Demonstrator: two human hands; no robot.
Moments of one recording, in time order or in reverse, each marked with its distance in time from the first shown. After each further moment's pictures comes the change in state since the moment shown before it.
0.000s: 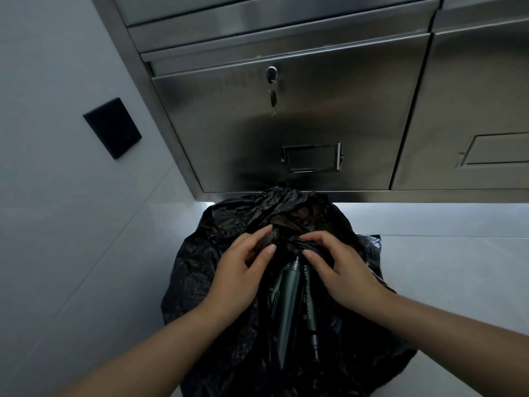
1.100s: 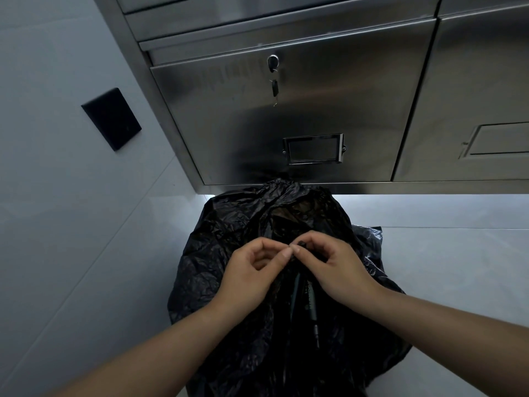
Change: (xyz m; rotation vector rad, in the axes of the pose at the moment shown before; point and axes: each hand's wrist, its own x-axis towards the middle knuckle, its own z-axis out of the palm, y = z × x) left_hand -0.012 0.001 0.013 -0.262 -0.047 -0.120; right_hand -0.002 -0.010 0.018 0.168 -0.008 0.081
